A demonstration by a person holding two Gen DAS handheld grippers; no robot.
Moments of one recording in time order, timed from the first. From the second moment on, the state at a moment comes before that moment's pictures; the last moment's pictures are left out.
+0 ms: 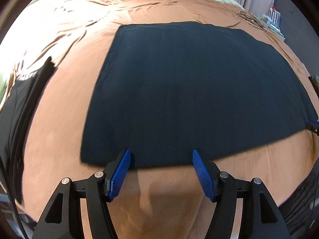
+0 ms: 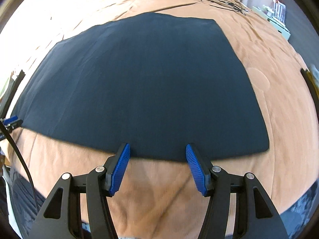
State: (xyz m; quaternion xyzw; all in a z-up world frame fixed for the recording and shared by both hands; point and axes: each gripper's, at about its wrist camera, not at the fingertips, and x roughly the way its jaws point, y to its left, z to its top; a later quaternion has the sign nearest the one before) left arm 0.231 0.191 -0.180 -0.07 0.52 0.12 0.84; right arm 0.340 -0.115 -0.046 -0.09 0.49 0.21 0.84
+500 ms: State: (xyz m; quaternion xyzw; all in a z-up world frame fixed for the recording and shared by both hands) left arm 0.140 0.234 -0.132 -0.22 0.41 0.13 0.88; right arm 0.300 -0.232 -0.034 0.13 0.45 0.25 0.85
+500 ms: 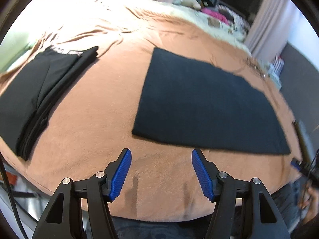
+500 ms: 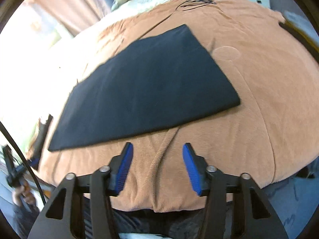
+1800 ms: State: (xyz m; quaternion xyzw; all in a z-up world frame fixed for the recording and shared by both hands) left arm 0.184 0.288 -0.186 -0.41 0.37 0.08 0.83; right arm 0.340 -0.287 -0.095 0.31 0.43 0.20 0.83
